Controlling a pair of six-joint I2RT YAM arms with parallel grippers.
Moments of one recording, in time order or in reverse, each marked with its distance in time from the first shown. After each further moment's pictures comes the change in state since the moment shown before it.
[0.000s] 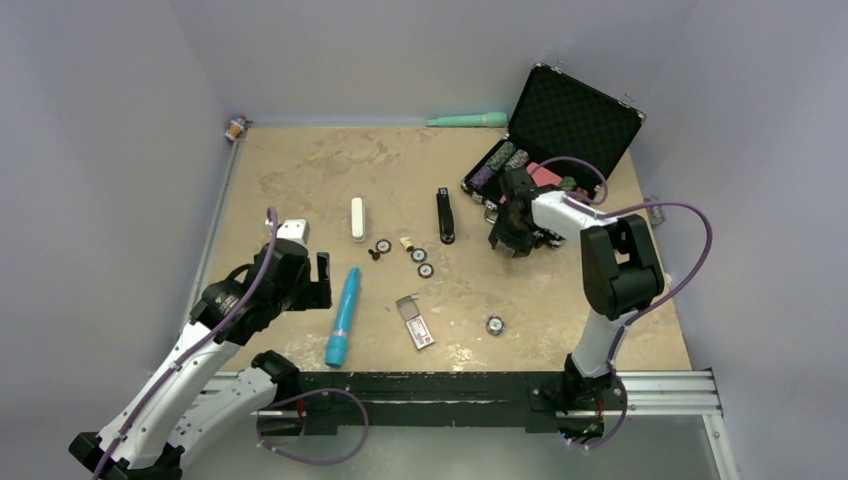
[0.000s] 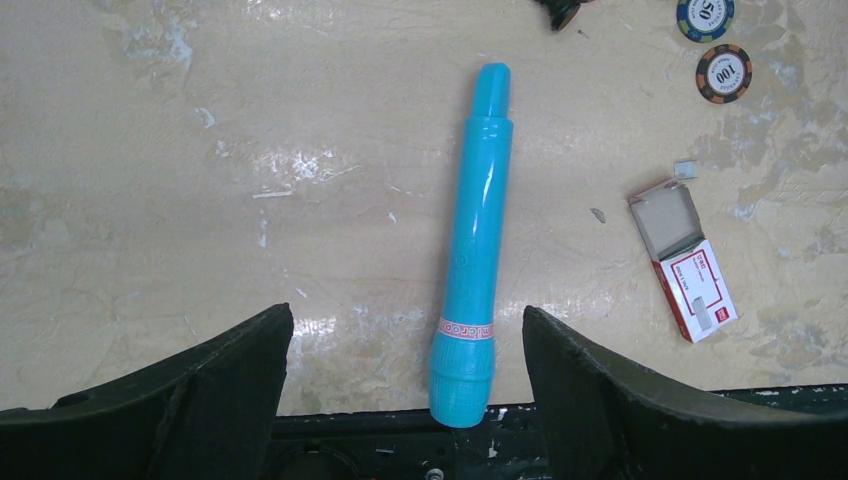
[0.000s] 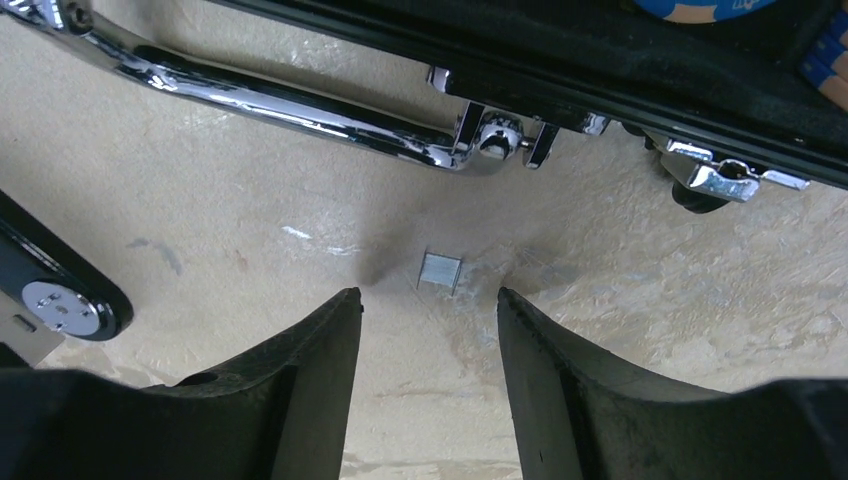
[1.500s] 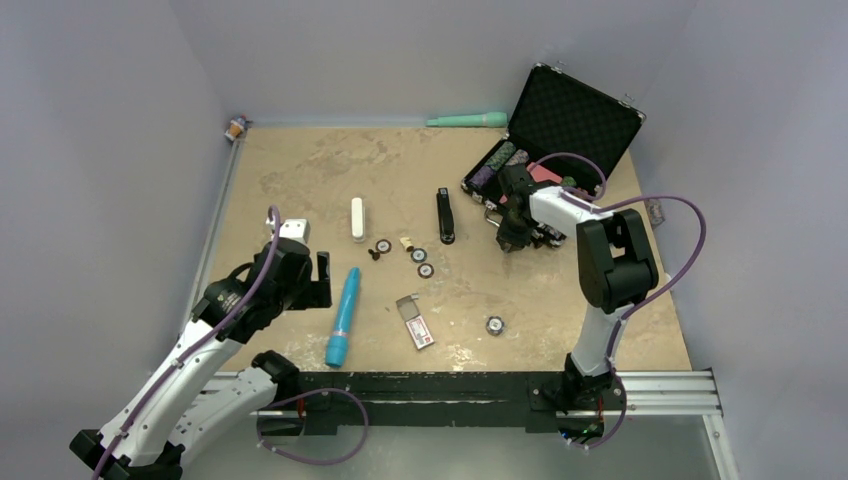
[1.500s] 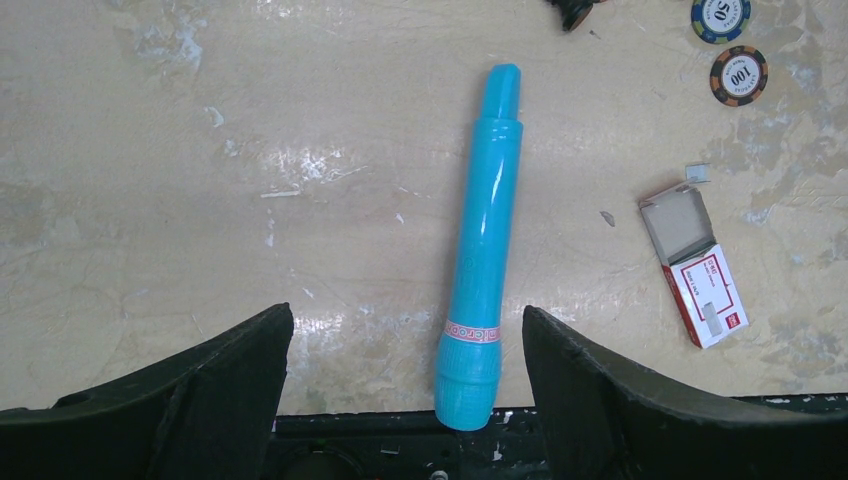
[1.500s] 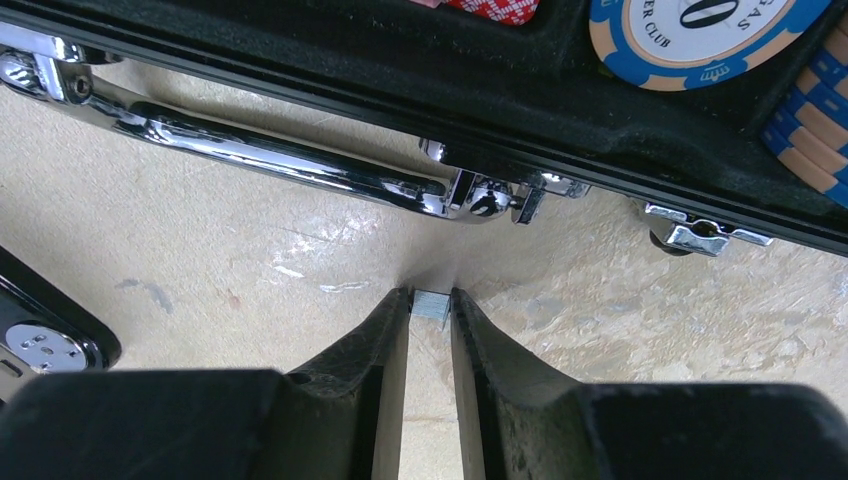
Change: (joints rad) left arm 0.000 0.013 0.000 0.000 -0.016 -0.001; right arm -0.003 0.057 0.053 -0.018 0.037 -0.028
